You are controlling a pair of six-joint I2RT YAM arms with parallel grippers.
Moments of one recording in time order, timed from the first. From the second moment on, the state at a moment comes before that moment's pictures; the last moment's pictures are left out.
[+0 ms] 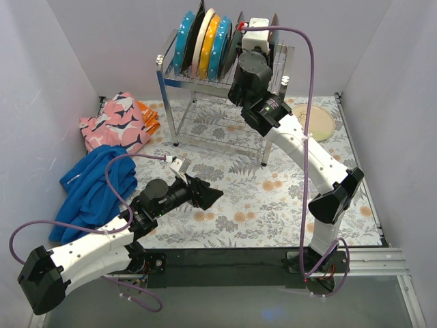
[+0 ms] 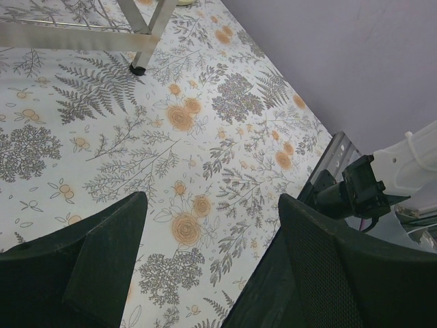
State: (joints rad) left arm -0.83 0.81 0.40 0.31 0.12 -0.57; right arm 0.81 1.83 2.13 -0.08 1.11 -0.27
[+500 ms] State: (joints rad) left arm -0.83 0.80 0.40 0.31 0.13 -0.57; right arm 0.80 1.84 2.14 -0.02 1.20 -0.37
